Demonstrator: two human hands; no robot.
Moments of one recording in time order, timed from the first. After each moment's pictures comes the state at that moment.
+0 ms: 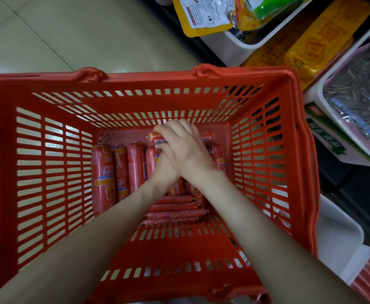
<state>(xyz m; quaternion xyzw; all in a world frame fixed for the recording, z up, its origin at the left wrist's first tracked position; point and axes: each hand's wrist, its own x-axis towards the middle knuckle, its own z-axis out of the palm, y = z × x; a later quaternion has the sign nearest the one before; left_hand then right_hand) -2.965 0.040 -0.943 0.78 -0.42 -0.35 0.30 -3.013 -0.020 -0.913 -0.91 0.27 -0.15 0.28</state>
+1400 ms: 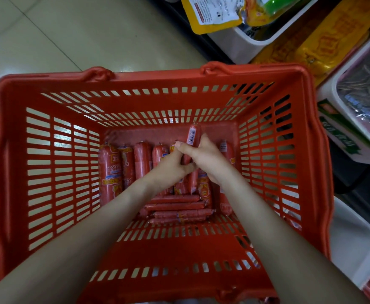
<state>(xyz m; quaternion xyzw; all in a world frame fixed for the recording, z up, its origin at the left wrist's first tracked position) -2.947 0.049 -0.939 0.68 -0.33 -0.59 0.28 -3.028 -0.033 -0.936 -0.48 0.57 0.06 0.67</state>
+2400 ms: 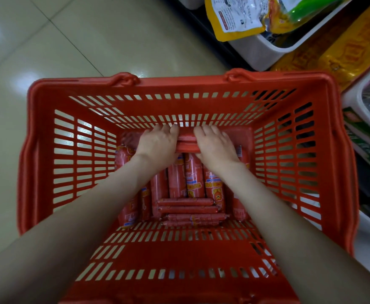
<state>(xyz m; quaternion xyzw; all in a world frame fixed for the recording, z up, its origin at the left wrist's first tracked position) -2.883 0.037 -0.935 0.79 -0.58 -0.17 -0.13 -3.010 -0.043 -0.940 -0.92 0.31 0.13 0.18</state>
